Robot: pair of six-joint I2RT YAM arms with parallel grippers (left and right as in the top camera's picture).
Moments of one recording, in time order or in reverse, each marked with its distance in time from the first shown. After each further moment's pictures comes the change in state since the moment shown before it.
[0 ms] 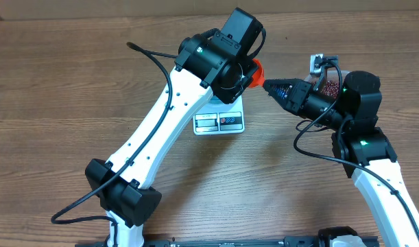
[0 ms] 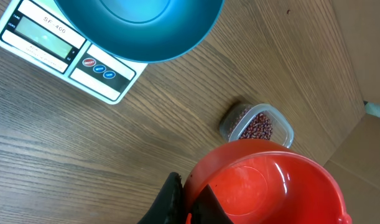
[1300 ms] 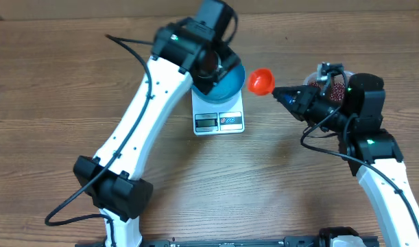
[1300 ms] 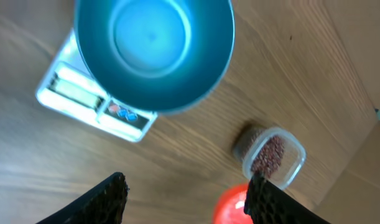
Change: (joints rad) left arm 0.138 -0.002 0.000 -0.016 0.019 0.219; right arm -0.080 0.002 0.000 -0.184 0.011 -0.001
